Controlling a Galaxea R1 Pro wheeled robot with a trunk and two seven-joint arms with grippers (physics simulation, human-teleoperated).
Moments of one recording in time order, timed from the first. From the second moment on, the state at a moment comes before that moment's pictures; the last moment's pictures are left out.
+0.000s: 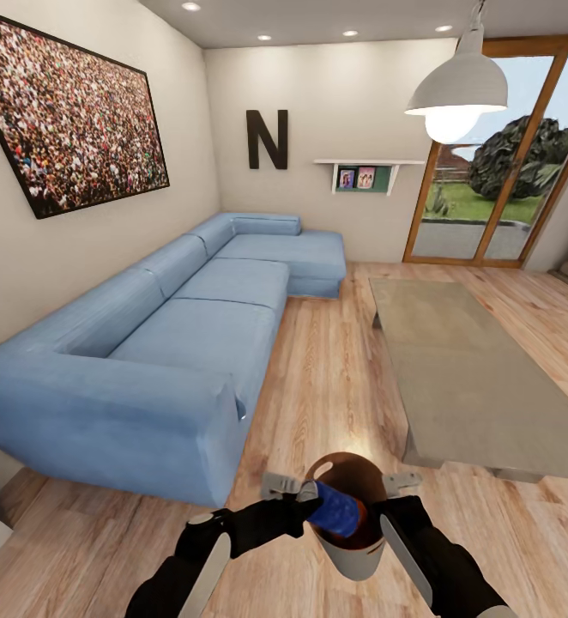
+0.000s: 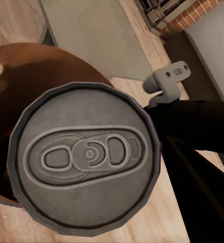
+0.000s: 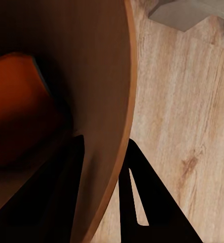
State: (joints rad) left arm -0.31 -0.13 -0.30 -1.11 0.35 0.46 -0.53; right arm -0.43 -0.06 0.32 -0.96 -0.24 0.74 -0.42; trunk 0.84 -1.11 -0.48
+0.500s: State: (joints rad) left arm -0.31 -0.15 -0.30 -1.12 0.35 0.46 -0.53; right arm -0.43 -0.06 0.32 -0.96 -0.24 0.74 -0.42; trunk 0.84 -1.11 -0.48
